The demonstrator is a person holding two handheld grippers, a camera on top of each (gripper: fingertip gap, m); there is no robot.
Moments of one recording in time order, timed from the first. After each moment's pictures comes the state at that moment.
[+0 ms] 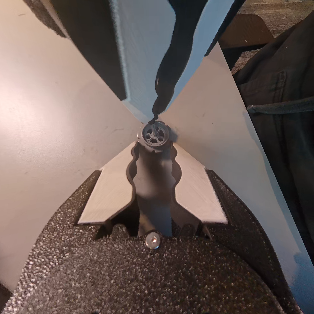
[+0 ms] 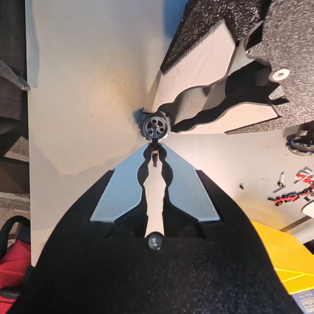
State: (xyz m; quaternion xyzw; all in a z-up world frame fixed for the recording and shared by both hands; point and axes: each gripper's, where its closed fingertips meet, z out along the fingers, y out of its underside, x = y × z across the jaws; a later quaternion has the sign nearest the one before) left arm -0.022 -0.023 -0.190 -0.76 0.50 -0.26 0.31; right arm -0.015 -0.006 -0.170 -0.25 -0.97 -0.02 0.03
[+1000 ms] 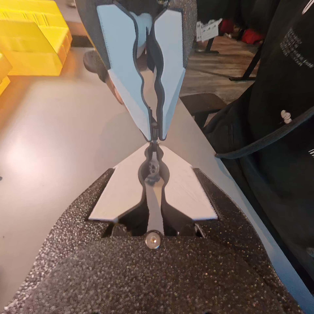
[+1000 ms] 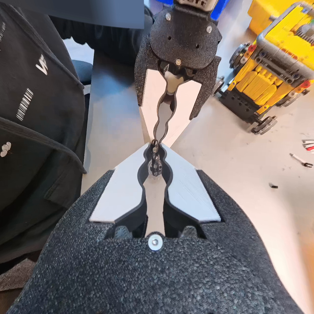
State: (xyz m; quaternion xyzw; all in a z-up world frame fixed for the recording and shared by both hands) left arm -0.013 -0.024 -0.122 -0.68 0.46 -0.37 0.44; right arm -0.037 -0.027 -0.102 -0.45 -0.80 0.35 0.19
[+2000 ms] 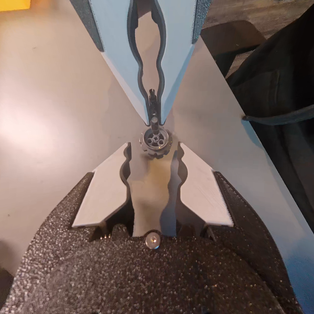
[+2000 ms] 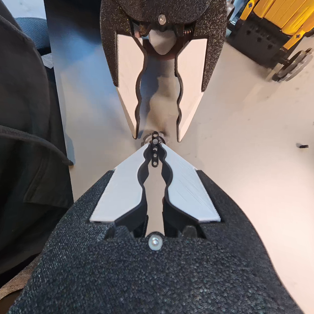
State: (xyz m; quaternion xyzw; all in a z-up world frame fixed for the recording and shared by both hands) left arm -0.022 -0.022 -0.180 -0.73 0.53 -0.26 0.35; right arm -0.022 -0.017 -0.155 -0.53 -0.79 0.27 0.16
